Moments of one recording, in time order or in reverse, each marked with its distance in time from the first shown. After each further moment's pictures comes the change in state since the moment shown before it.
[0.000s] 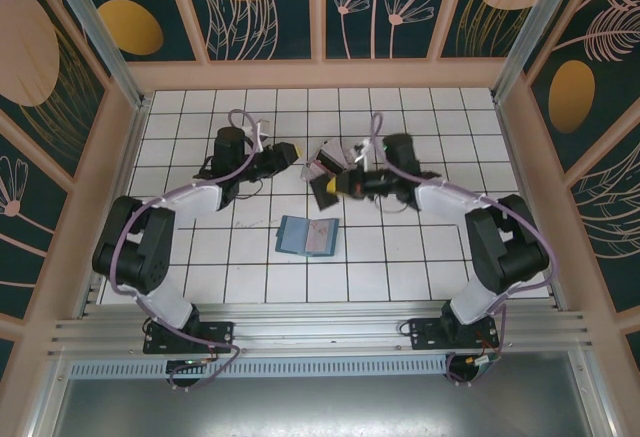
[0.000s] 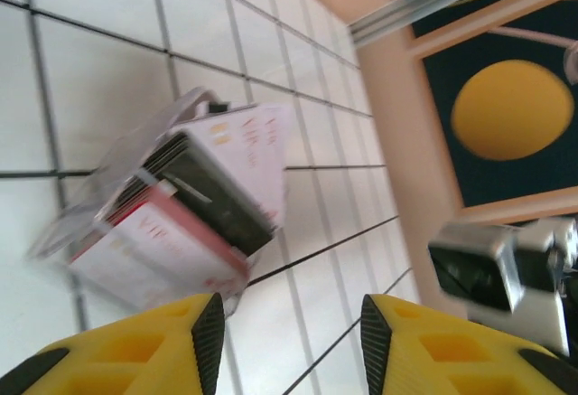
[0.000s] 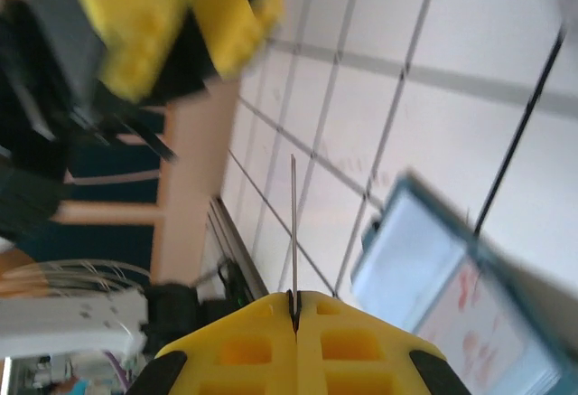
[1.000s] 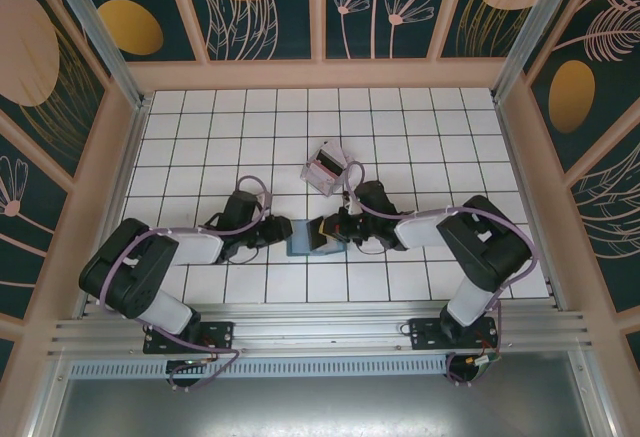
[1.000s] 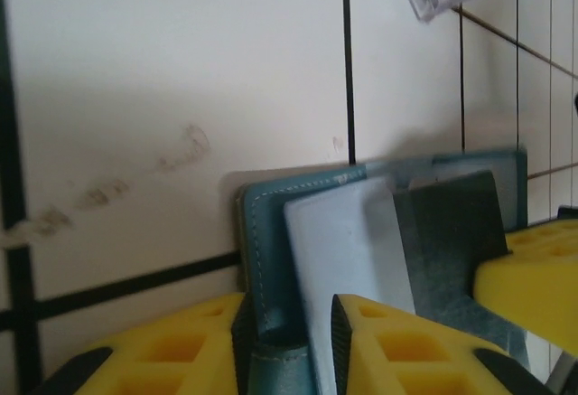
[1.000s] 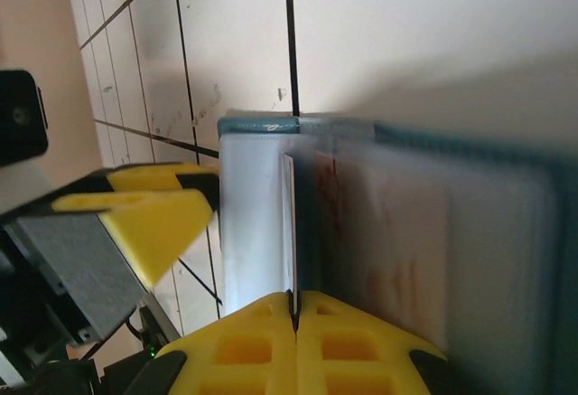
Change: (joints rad) left arm -0.176 -0.107 -0.455 0.021 -0.187 -0.011; right arm 0.206 0.078 -0.228 0.243 0.373 0.286
